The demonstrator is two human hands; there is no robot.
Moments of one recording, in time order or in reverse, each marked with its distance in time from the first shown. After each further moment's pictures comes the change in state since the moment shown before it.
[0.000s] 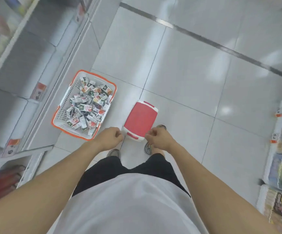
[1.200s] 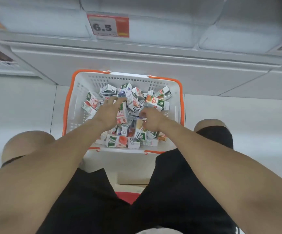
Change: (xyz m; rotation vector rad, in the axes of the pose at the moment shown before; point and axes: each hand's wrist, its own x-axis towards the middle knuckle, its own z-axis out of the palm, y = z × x) left_hand 0.386 -0.318 -0.025 -0.447 0.774 -0.617; right_hand 0.587 -0.216 0.248 -1.565 -0.663 -0.786
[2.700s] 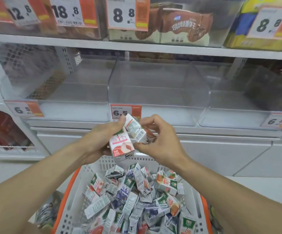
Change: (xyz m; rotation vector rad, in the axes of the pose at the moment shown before) left_hand -0.034 0.018 -0.155 -1.192 0.172 0.130; right_hand -0.047 -0.092 -0.095 0.604 0.851 -0.675
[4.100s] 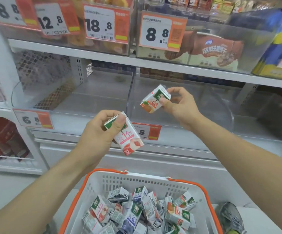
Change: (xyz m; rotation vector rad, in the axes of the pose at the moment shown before) left_hand 0.010 0.017 -0.053 -0.054 0.262 0.490; right_hand 0.163 -0.010 -0.021 0.130 0.150 0.065
